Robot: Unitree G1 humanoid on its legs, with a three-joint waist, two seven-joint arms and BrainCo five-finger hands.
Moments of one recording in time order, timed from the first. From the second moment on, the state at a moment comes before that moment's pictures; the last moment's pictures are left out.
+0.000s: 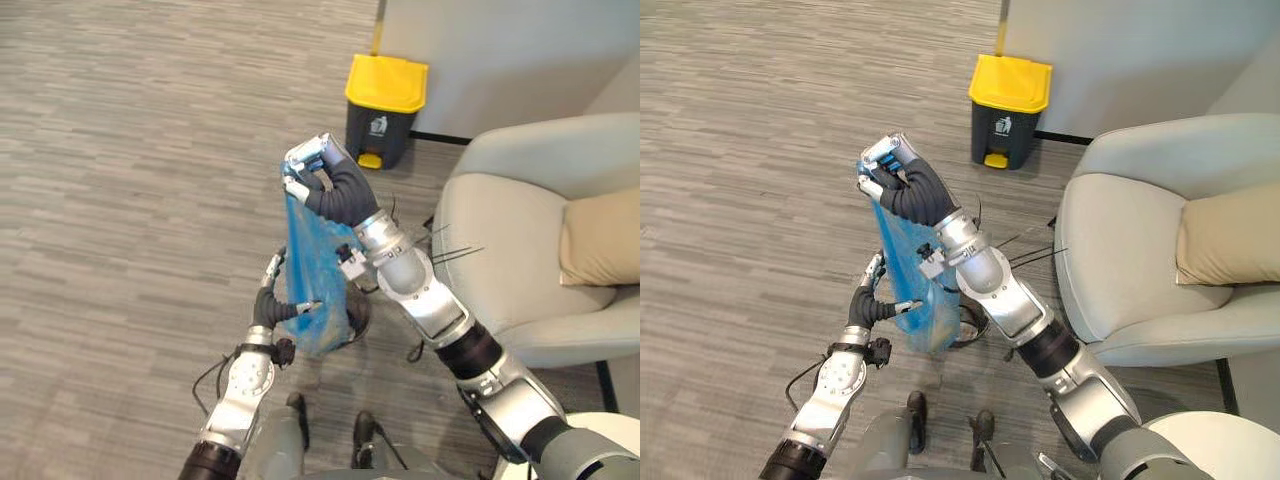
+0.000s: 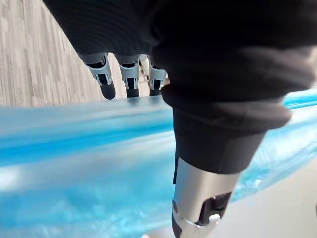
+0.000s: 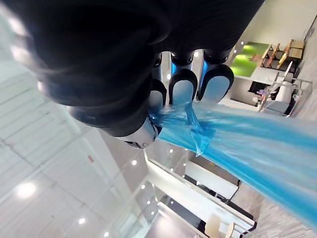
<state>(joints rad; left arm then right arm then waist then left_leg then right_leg) 0.07 0.12 -0.25 0.07 0.12 -0.23 0.23 -0.67 -0.22 0.43 -0.02 -0.01 -0.23 -0.16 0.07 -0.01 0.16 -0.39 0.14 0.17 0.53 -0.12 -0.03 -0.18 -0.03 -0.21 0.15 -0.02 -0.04</state>
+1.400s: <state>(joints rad) -0.16 0.12 -0.38 0.26 0.13 -0.18 0.24 -0.52 -0.13 0.67 -0.12 0.13 -0.21 0.03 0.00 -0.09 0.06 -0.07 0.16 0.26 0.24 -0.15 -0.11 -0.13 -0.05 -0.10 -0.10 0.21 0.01</state>
